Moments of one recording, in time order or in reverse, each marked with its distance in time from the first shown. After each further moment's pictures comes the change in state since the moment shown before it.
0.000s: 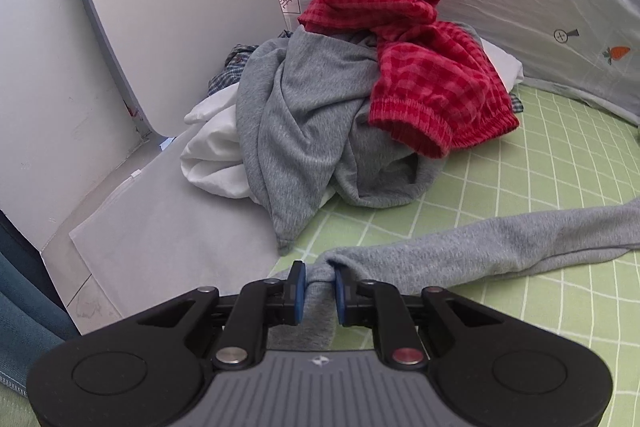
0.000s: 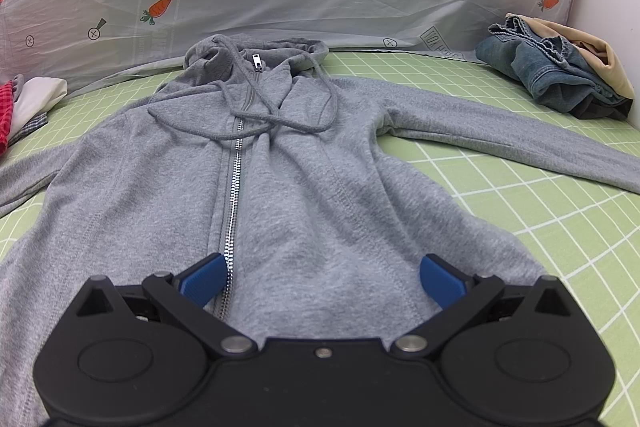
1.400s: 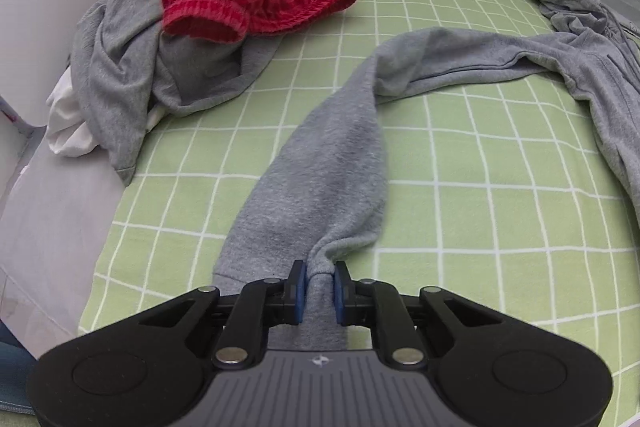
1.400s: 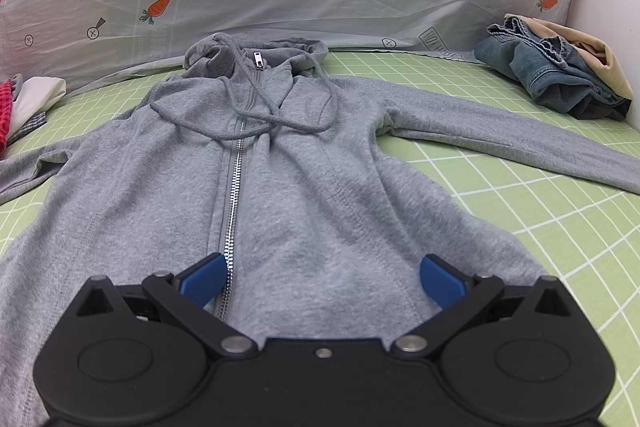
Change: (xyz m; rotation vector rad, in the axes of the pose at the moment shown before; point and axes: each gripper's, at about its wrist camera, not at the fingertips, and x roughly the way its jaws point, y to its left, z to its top) left arm 0.006 -0.065 -0.042 0.268 0.172 -0.149; right arm -0.001 0.001 0.000 -0.006 0.001 -0.001
